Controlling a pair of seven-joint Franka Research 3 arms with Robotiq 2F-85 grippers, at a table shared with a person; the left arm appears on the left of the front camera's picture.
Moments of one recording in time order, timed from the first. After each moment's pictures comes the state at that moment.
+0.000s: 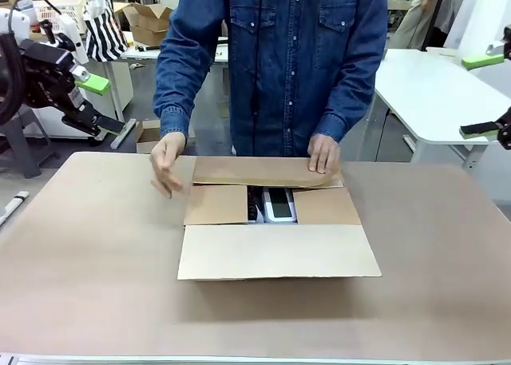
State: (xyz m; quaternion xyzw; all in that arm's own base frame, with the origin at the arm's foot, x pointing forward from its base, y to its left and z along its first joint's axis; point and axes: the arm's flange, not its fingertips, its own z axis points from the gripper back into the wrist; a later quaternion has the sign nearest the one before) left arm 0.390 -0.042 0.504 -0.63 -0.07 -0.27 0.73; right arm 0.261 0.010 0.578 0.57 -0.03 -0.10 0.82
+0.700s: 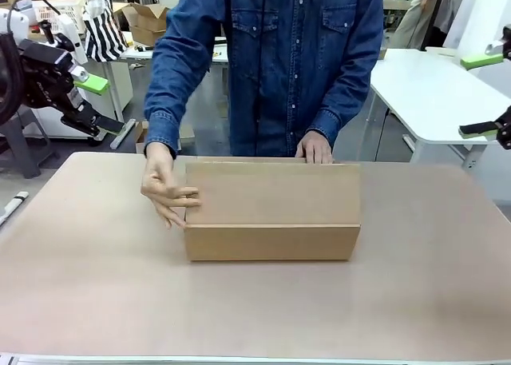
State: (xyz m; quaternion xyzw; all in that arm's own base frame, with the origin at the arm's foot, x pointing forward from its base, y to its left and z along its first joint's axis) left arm 0.390 -0.042 0.504 -0.63 -0.07 -0.27 0.73; right arm 0.261 0.010 0.578 0.57 -0.03 -0.10 0.82
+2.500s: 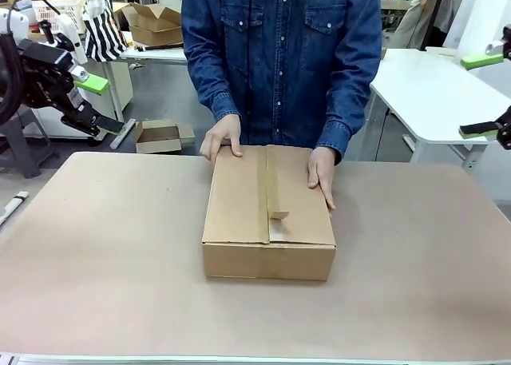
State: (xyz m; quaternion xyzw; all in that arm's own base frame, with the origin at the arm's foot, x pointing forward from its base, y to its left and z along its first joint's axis) left arm 0.390 -0.042 0.504 -0.63 -0.07 -0.26 0.73; right arm 0.261 0.010 0.578 0.57 -0.03 -0.10 0.82
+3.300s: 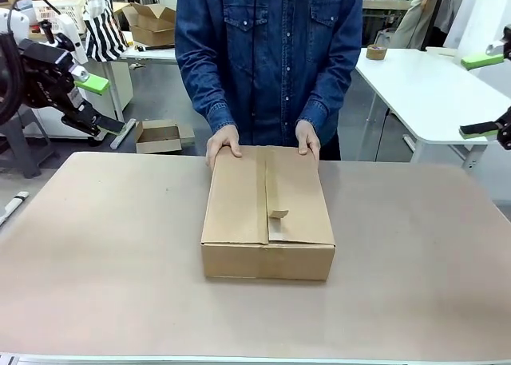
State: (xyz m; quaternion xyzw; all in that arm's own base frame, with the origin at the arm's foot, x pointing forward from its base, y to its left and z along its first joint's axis) left arm 0.390 -0.042 0.504 -0.63 -0.07 -0.26 0.73; right arm 0.261 0.010 0.578 0.57 -0.03 -0.10 0.82
